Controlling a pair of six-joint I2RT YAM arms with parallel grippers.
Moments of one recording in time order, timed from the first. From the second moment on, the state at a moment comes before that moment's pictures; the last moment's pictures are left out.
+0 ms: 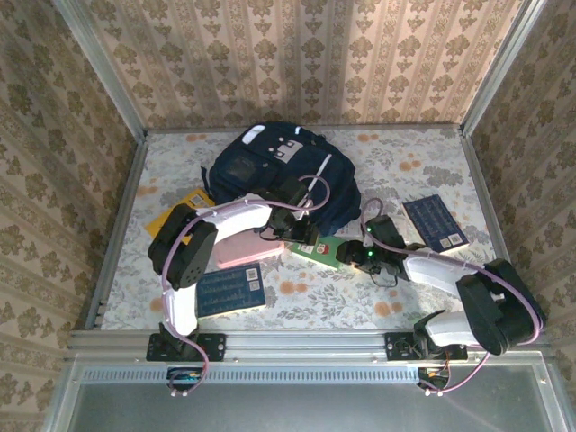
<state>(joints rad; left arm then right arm) -0.77 1.92 1.30 -0.61 0.28 -0.40 0.42 1.35 0.47 -0.06 -0.32 0.76</state>
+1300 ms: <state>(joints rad) -0.74 1.87 1.30 -0.64 0.40 -0.39 0.41 1.28 0.48 0.09 -0.40 0.92</state>
